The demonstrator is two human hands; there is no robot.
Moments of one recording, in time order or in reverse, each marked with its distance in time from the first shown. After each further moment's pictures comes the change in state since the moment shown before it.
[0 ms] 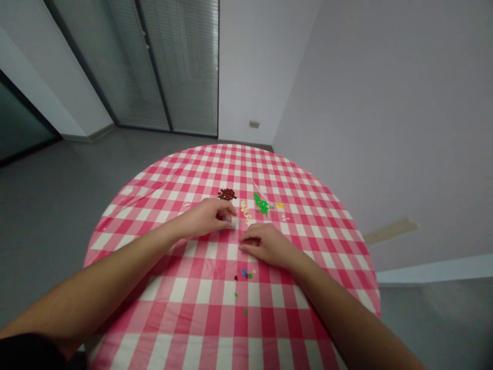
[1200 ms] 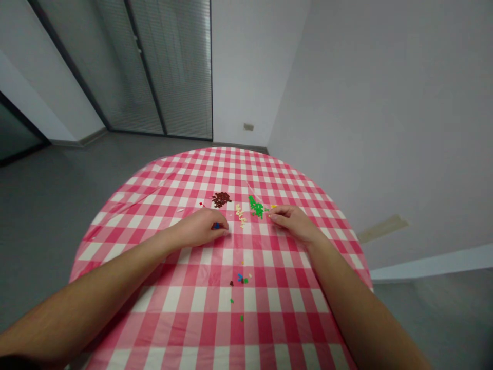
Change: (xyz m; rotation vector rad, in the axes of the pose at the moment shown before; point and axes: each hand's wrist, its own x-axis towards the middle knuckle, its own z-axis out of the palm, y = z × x) left_hand -0.001 0.004 0.001 0.517 -0.103 0.161; right_hand -0.017 0.068 -0.052 0.664 0.276 0.428
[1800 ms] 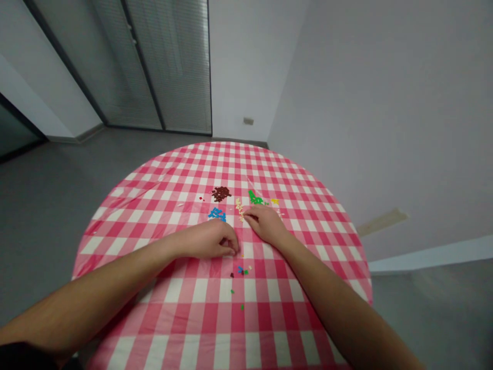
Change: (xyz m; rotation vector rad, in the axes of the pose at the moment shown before) left_hand -0.006 0.028 0.015 -0.183 -0.245 0.115; right_hand 0.015 0.010 0.063 -0.906 0.058 -0.469
